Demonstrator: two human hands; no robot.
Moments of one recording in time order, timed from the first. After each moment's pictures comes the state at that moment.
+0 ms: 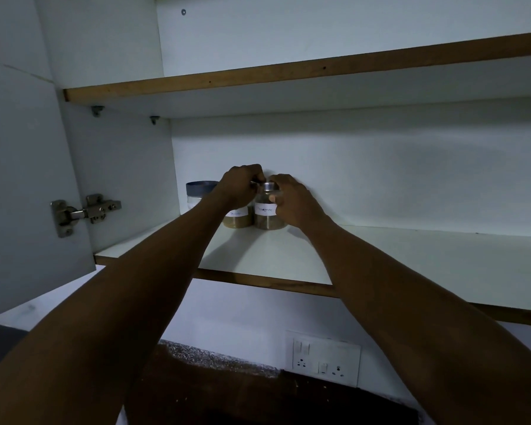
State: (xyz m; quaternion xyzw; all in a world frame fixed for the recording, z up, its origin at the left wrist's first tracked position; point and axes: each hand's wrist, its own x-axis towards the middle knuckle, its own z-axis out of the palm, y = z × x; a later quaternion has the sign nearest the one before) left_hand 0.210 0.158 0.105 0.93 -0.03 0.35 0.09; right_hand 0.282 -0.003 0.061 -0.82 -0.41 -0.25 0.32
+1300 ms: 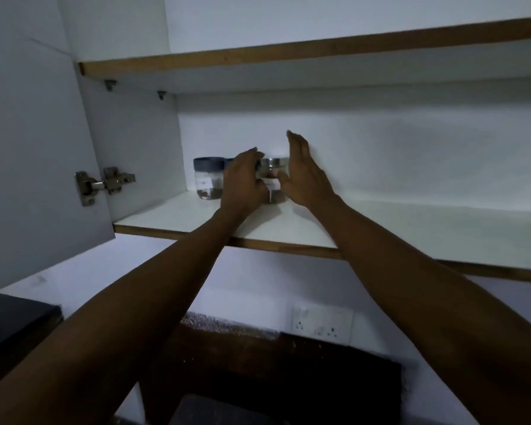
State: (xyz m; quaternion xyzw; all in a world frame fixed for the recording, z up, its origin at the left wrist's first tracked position) left_hand 0.132 0.107 0.054 0.86 0.01 0.45 0.24; right_hand 0.204 -0.027 0.073 -0.83 -0.37 -0.26 0.34
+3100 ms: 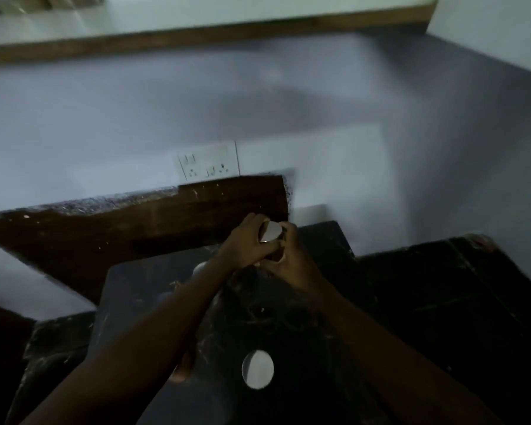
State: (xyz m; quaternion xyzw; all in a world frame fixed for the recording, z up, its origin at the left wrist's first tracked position) left_hand 0.000 -0.126 -0.322 0.93 -0.16 -0.06 0.33; right_hand -0.042 -0.284 -0.370 -0.91 -0.01 0.05 0.42
